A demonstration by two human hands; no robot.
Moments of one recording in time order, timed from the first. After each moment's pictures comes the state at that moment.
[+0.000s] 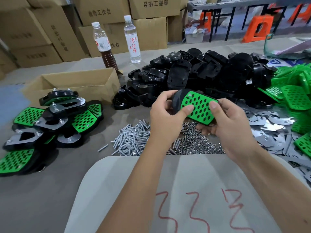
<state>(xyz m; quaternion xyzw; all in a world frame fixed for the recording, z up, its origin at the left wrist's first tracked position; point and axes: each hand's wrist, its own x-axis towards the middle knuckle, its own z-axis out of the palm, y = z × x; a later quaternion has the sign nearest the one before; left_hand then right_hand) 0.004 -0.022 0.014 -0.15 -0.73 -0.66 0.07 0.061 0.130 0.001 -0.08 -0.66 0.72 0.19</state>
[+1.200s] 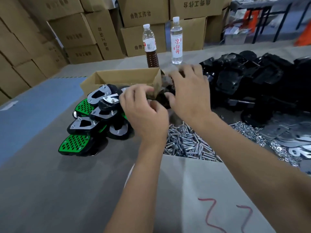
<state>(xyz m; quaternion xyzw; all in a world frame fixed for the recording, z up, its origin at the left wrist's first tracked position) -0.012 -0.145 0.043 0.01 -0.77 -0.39 0.51 -0.053 -0.036 0.067 0.07 -0.94 0.12 0.31</state>
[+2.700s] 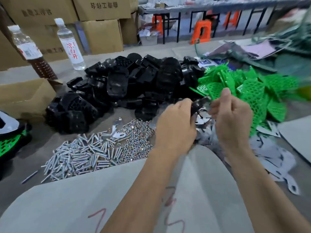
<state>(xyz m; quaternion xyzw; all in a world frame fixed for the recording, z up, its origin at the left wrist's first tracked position) 0.058 0.115 0.021 -0.38 -0.85 -0.33 0.15 0.118 0.238 0.019 -0.29 -0.73 0.43 0.44</state>
